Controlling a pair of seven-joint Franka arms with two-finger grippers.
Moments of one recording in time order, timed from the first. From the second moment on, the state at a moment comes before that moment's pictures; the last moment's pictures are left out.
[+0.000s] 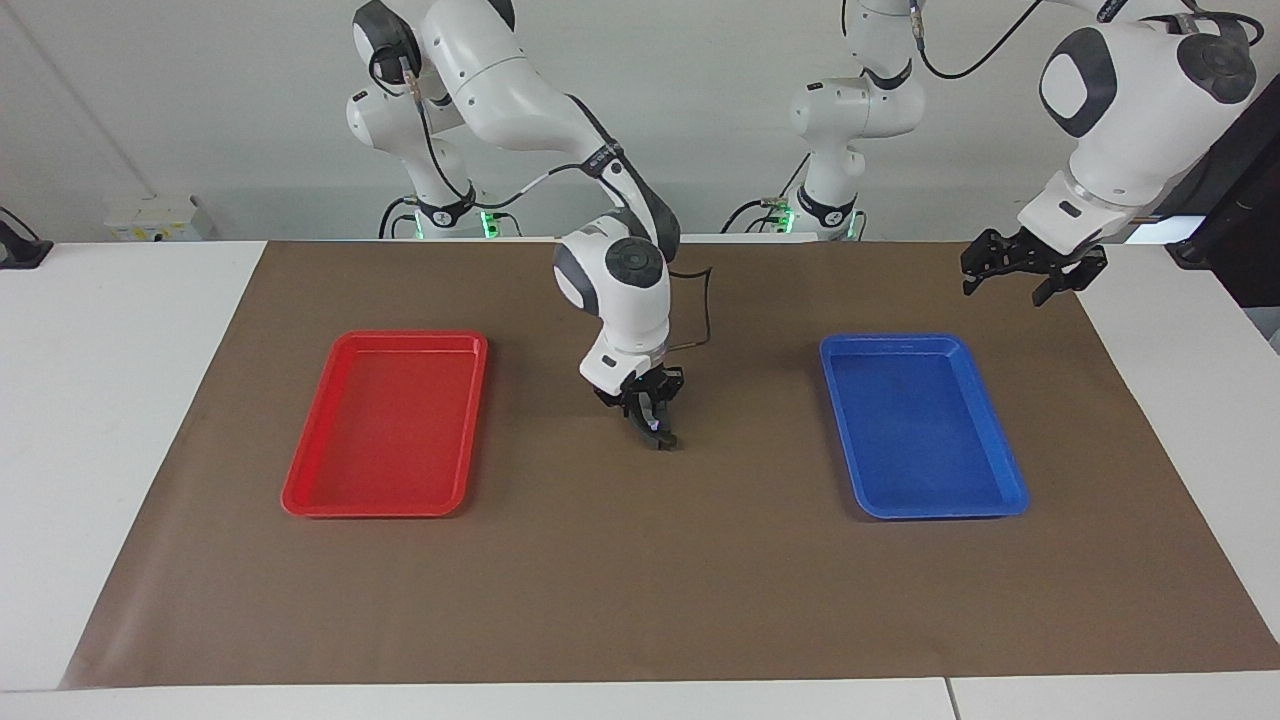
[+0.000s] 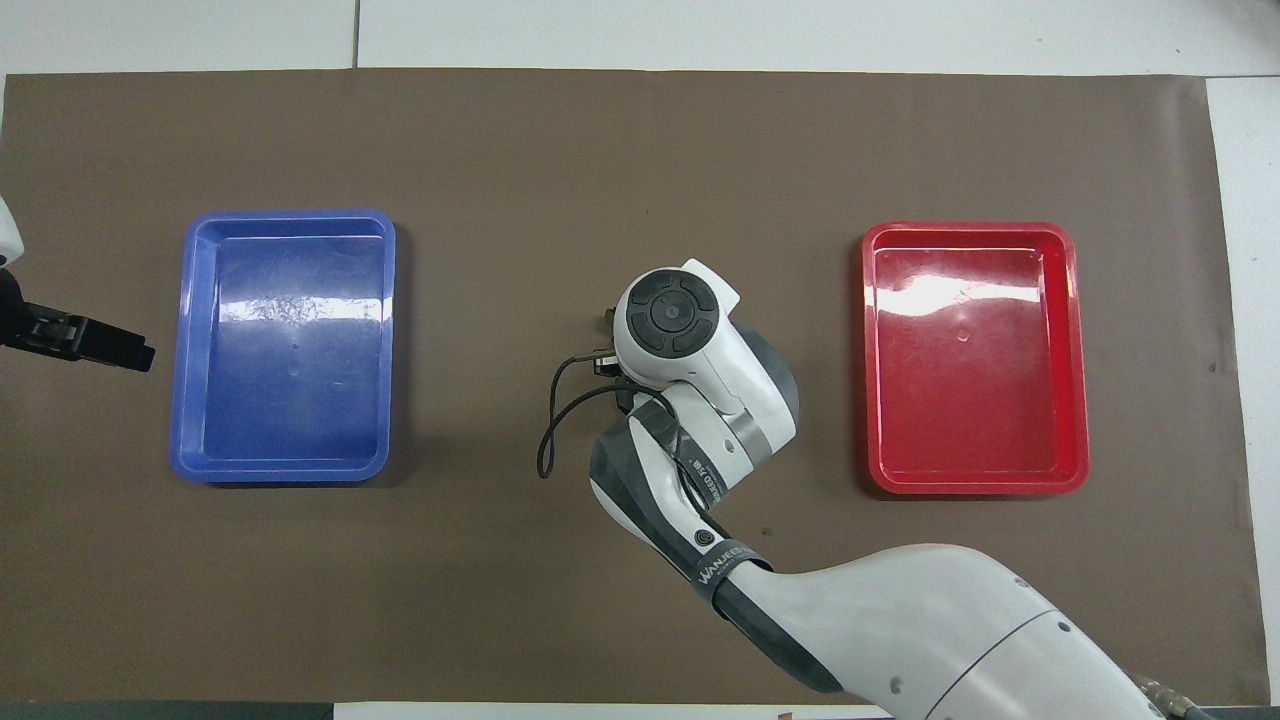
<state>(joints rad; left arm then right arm) -0.02 -0.05 0.03 -1.77 0.00 1.64 0.29 0.53 0.48 0.09 -1.76 -0.03 2.26 0.56</state>
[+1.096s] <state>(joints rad) -0.02 -0.06 0.03 -1.77 0.00 1.66 0.15 0.53 0.47 0.09 -1.79 -0.03 2.31 0.56</state>
